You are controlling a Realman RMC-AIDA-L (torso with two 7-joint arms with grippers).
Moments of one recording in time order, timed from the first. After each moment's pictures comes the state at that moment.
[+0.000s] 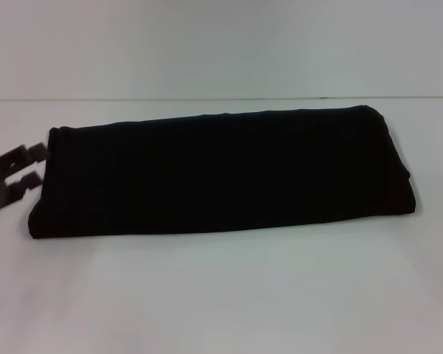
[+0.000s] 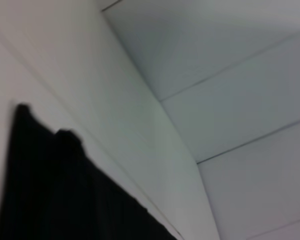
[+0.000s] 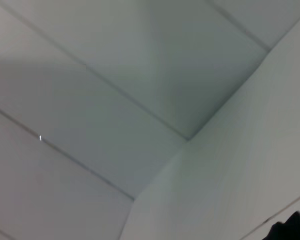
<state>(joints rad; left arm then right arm) -0.38 -2.02 0.35 0.62 1.92 1.47 -2.23 0.36 2.00 -0.48 -0.61 -1.61 -1.35 2.02</state>
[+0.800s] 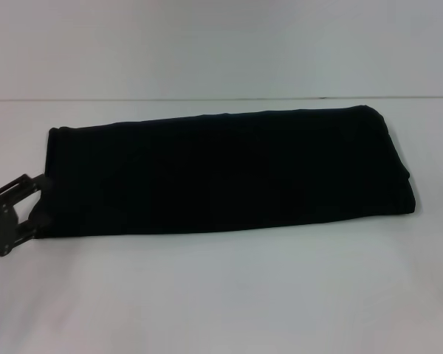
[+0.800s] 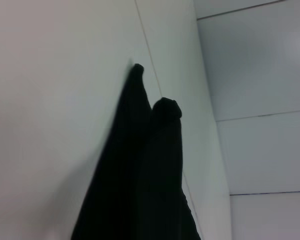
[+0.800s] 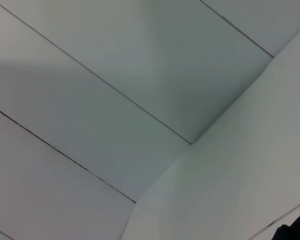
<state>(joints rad) -0.35 -2.05 0.35 0.54 1.94 1.34 -2.43 0.39 2.01 -0.46 -0.54 -1.61 -1.33 1.94</state>
